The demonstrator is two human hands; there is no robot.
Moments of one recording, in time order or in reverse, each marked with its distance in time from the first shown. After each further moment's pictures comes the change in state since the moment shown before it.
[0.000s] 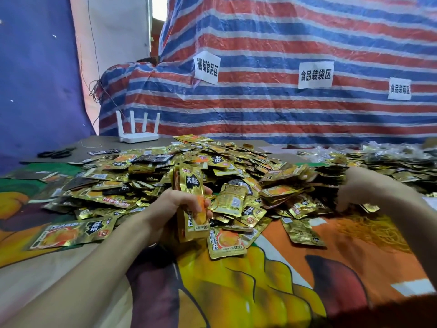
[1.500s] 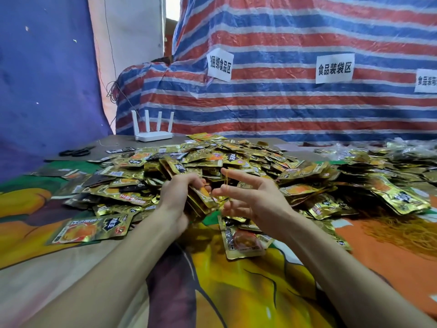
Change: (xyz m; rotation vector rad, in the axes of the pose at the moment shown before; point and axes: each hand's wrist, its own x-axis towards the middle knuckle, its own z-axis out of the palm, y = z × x) left_hand 0.013 0.001 0.001 -0.194 0.534 0.149; right_hand -0.080 -0.156 0.079 1.568 -0.637 -0.570
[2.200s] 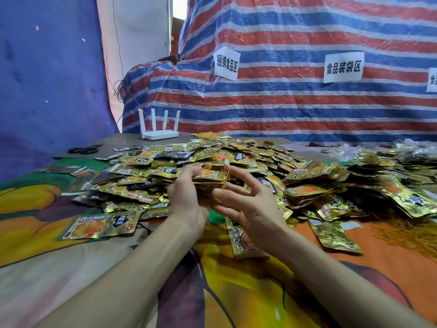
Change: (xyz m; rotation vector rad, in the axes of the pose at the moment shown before) left_hand -0.011 0.000 0.017 -0.335 0.105 0.139; right_hand 0.000 0.020 0.028 0.204 0.044 -0.137
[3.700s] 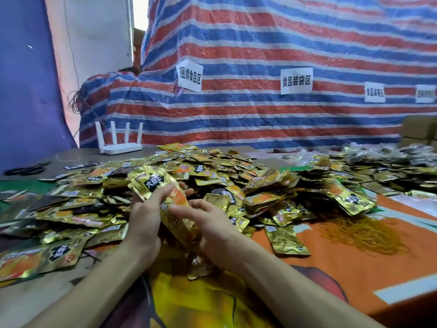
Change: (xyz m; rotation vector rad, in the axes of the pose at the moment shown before) left_hand -0.003 -0.016 -0.005 0.289 -0.212 -0.002; right_hand 0.001 -0.004 -0.003 -0.122 0.094 0.310
